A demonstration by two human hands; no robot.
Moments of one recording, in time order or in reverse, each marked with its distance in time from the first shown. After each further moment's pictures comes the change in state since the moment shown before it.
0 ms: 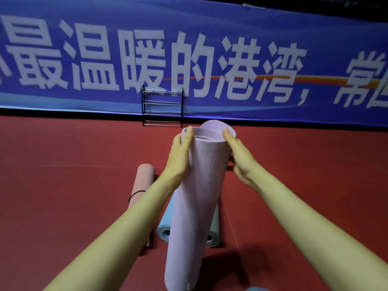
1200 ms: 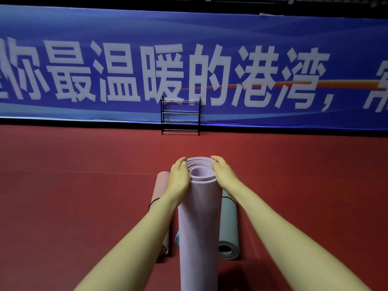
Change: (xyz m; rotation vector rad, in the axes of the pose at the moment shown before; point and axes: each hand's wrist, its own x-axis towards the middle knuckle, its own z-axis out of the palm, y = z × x) left_hand 0.005 -0.030 -0.045 0.269 0.213 -0.118; right_hand 0.034 0.045 0.064 -0.460 -0.026 -0.060
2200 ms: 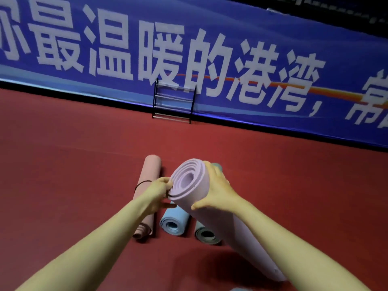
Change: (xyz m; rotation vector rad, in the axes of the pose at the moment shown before) left_hand -0.019 -0.075 -0.048 -0.224 -0.323 -0.437; right_hand -0.053 0.027 0.014 -0.540 -0.219 -0.276
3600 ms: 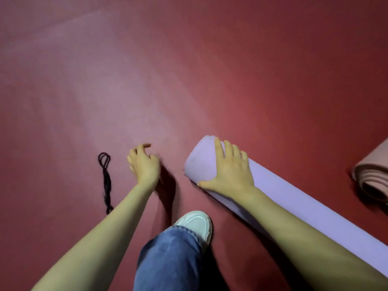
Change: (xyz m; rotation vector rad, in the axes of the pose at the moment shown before) left_hand -0.158 -0.433 -0.411 0.289 1.603 -0.595; right_hand -0.018 -0.207 0.573 -0.332 -0.634 -0.744
